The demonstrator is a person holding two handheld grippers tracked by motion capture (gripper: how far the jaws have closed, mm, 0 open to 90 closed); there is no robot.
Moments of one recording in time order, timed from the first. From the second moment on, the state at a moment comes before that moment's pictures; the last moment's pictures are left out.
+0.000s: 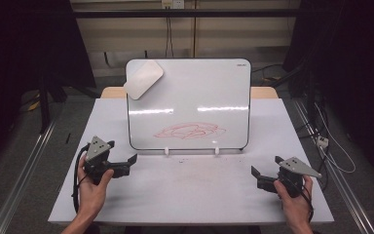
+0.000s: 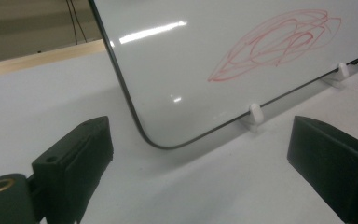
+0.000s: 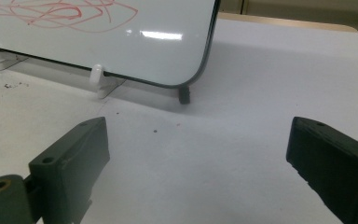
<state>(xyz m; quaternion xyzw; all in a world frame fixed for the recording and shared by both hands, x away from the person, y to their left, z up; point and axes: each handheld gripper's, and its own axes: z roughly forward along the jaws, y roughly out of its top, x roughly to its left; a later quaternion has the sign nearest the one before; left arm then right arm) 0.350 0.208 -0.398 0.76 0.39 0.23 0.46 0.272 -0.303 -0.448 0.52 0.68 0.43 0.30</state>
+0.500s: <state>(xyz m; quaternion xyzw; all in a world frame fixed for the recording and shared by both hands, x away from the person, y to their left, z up) 0.380 0.191 -0.360 0.77 0.35 0.25 0.46 0.273 -0.303 -0.449 0.52 0.68 0.43 0.29</state>
